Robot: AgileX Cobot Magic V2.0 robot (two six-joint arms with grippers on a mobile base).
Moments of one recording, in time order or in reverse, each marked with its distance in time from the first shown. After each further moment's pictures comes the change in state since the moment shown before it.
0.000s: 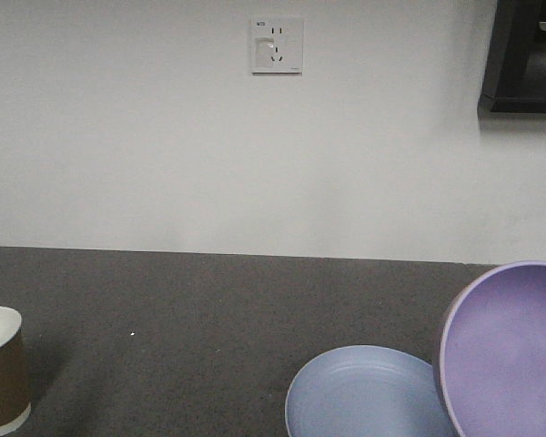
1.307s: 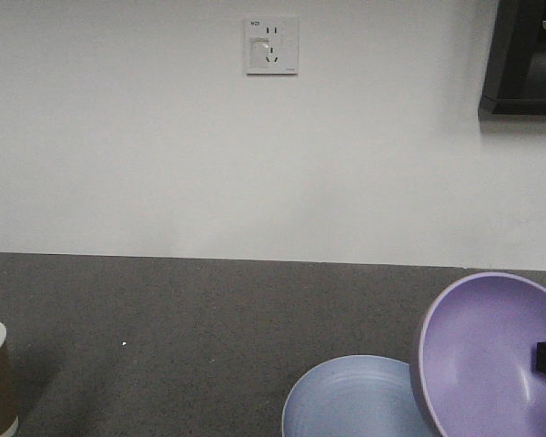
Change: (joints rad) left arm 0.000 0.000 0.000 0.000 0.015 0.000; right arm 0.000 0.134 -0.003 0.061 0.073 0.040
